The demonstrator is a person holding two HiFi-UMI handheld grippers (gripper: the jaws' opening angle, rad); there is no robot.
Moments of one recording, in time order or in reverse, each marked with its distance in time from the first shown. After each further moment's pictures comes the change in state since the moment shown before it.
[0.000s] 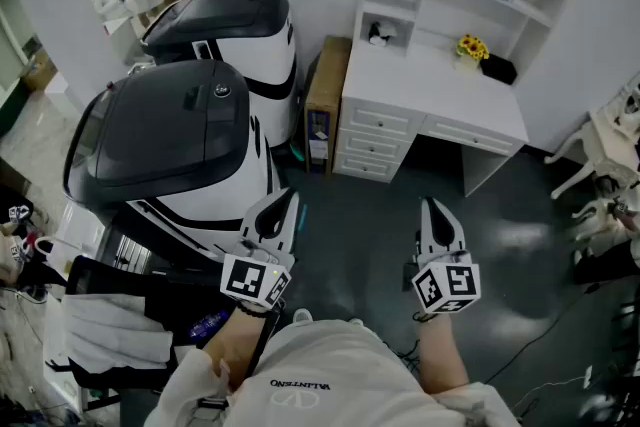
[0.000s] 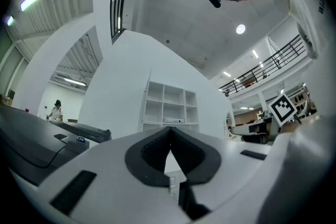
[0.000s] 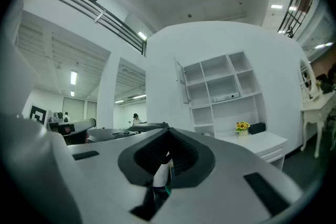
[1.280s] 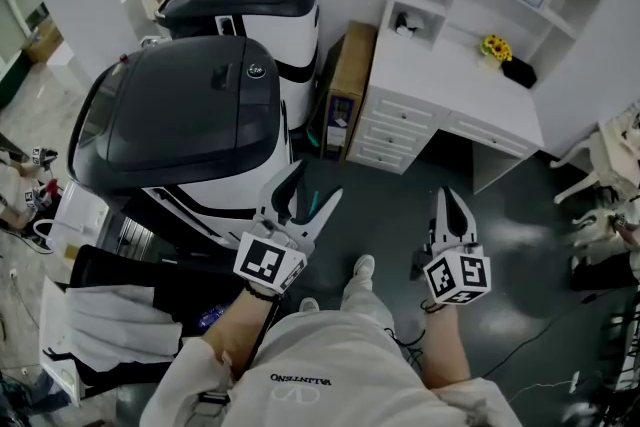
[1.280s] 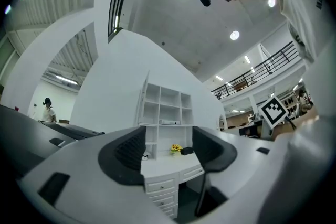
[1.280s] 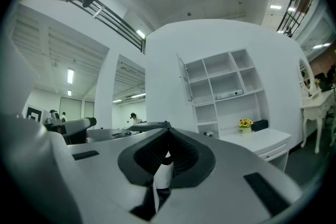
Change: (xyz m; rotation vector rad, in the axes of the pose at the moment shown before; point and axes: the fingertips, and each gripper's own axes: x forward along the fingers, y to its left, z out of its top) left arm -0.005 0.058 -0.002 0.003 -0.030 -0.101; right arm 0.052 0.056 -0.016 0.018 0.011 -0.026
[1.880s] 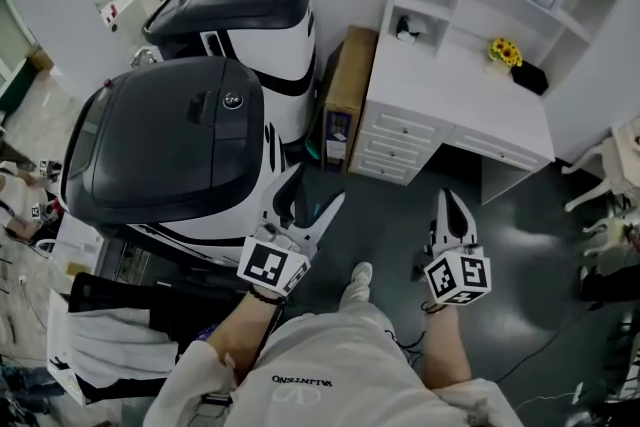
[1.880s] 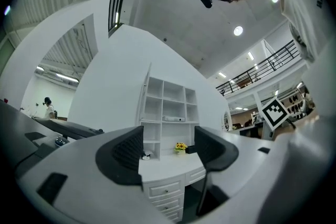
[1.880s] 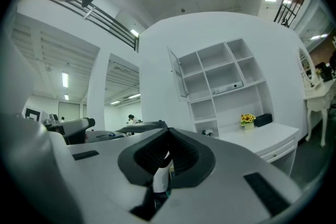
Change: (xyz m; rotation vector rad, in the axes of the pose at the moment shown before) left arm 0.103 0.026 -0.039 -0.004 0.021 0.028; right arm 0.090 -0.076 -0.015 0.056 0.010 0.006
